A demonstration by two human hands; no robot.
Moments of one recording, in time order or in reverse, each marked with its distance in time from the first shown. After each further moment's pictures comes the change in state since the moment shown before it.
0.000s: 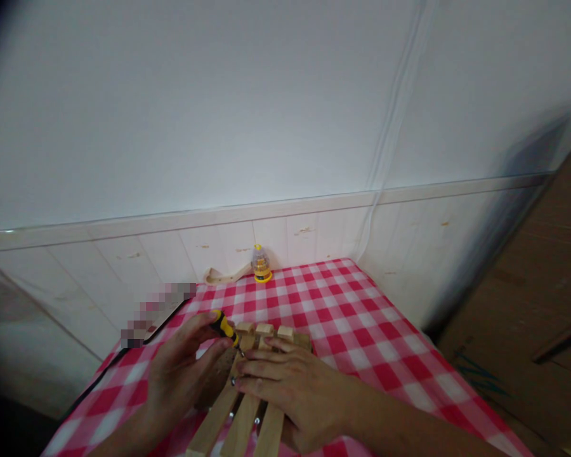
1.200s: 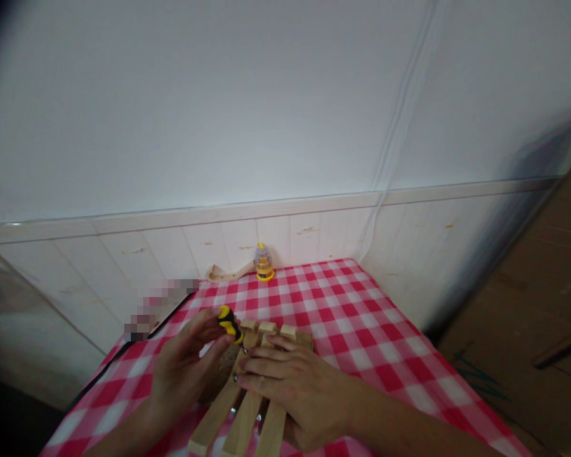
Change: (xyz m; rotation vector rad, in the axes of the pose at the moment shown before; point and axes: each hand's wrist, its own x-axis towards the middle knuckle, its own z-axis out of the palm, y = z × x) left_hand 0.002 0.011 0.003 -0.126 -0.031 -0.029; right_hand 0.000 0.003 0.002 -0.001 -0.011 0.017
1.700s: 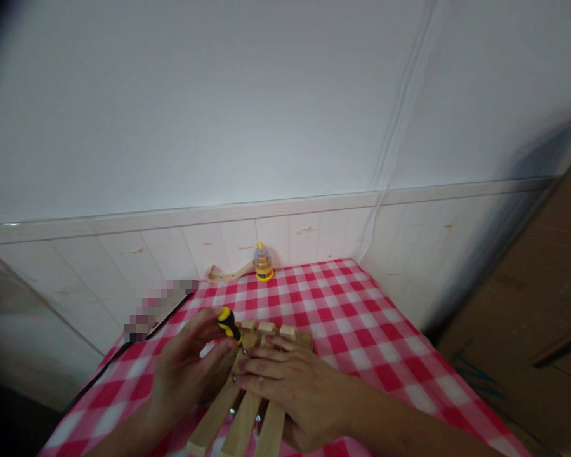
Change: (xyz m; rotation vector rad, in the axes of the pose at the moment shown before) left_hand 0.001 0.003 0.001 -0.043 -0.023 0.003; right_hand 0.000 -0.002 -0.002 -0.030 0.011 0.001
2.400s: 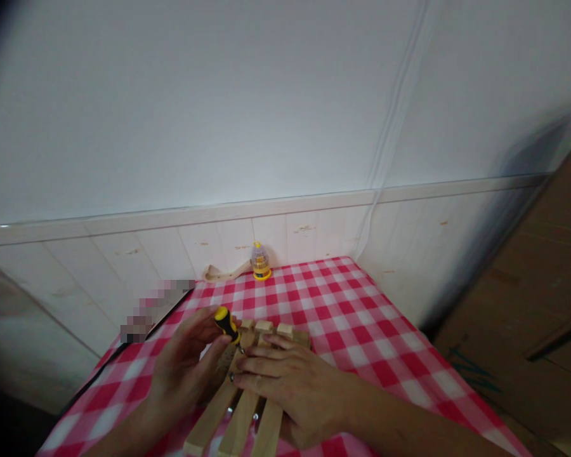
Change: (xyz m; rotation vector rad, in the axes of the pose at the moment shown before) left_hand 0.000 0.005 0.001 -0.016 -0.073 -0.009; right_hand -0.002 0.001 0.002 0.010 -0.005 -0.004
